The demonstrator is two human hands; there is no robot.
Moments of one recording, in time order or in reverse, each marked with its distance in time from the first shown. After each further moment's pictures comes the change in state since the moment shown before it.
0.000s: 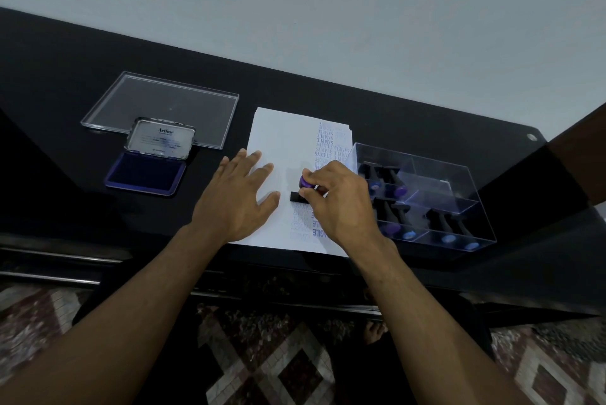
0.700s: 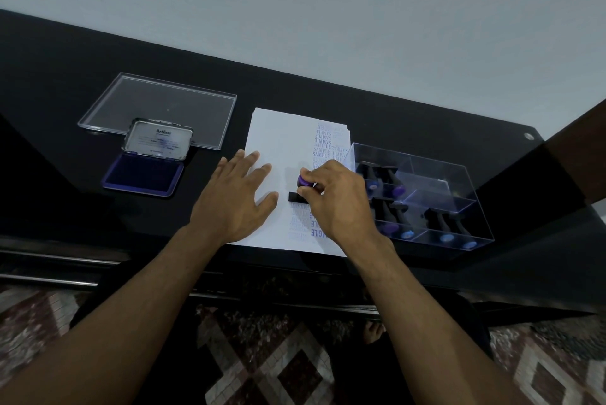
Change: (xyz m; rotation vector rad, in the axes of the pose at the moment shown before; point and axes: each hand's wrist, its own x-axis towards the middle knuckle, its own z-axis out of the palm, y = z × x) left_hand 0.000 0.000 0.000 0.001 0.007 0.005; right_hand 0.003 -0.002 -0.001 -0.017 -0.037 0.047
